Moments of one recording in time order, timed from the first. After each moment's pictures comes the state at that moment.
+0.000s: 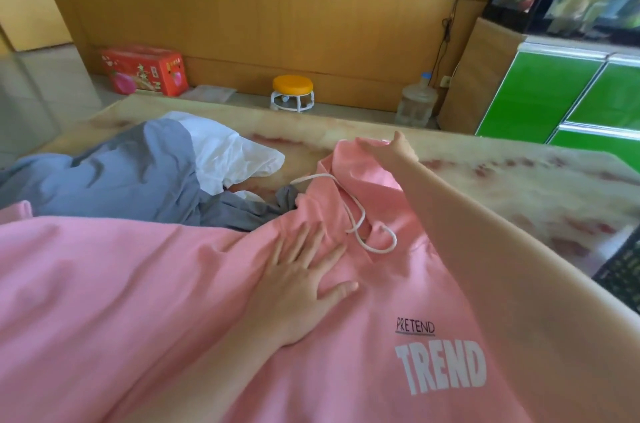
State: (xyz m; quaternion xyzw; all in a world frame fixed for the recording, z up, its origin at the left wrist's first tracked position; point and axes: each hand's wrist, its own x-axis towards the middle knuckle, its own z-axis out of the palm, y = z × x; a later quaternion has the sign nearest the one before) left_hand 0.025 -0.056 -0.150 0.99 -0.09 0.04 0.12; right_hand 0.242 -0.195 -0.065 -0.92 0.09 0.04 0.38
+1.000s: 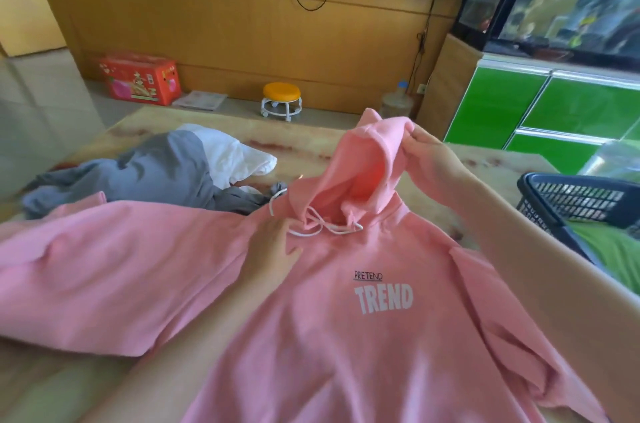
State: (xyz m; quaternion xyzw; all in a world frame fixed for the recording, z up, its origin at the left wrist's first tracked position) left_hand -0.014 -0.046 -0.114 0.92 -0.01 0.15 0.36; right_hand 0.096 -0.283 0.024 -0.66 -0.18 0.08 0.72
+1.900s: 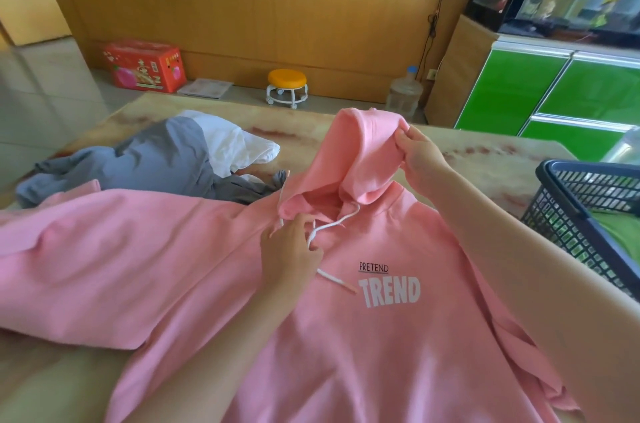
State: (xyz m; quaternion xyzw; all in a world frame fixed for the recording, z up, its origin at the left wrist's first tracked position) left_hand -0.020 -0.090 -0.104 0.94 0.12 0.13 0.30; right_hand 0.131 -0.262 -0.016 -0.70 -0.01 0.02 0.72
